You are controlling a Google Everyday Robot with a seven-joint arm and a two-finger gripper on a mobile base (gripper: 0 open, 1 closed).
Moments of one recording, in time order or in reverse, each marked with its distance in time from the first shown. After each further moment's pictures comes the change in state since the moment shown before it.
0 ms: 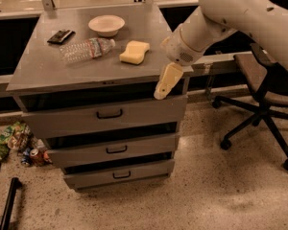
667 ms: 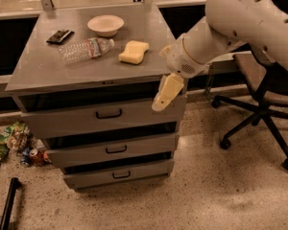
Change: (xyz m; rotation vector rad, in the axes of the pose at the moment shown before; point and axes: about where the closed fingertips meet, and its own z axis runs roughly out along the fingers) arm -0.005 0.038 -0.007 -0.011 -0.051 0.015
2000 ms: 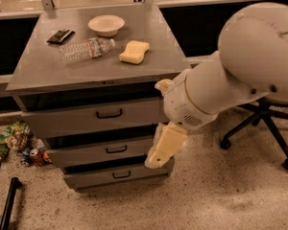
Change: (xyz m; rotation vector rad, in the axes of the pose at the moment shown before) arm -0.026 0.156 -0.050 -0.025 0.028 0.004
